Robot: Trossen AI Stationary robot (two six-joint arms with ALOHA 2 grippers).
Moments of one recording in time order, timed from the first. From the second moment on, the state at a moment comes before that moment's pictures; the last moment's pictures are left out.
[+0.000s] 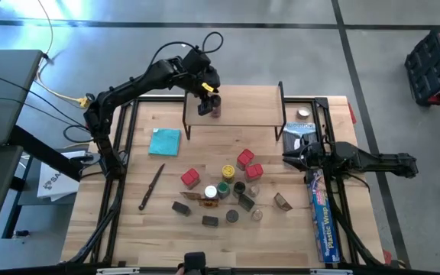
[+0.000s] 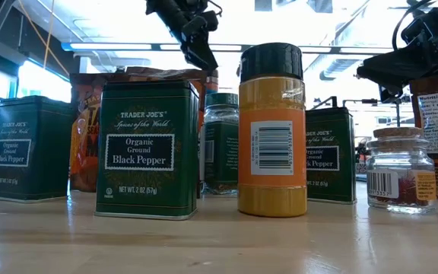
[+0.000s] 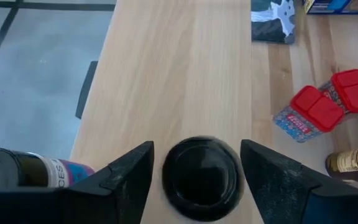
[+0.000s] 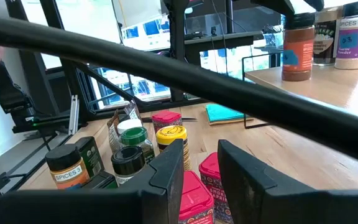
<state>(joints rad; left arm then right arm) 0.56 1.80 1.85 -0.91 0.21 0.40 -0.01 0.01 0.02 0.00 0.04 0.13</state>
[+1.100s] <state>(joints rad) 0.55 1.58 1.76 -0.81 0.21 0.32 -0.01 0.01 0.02 0.00 0.04 0.13</state>
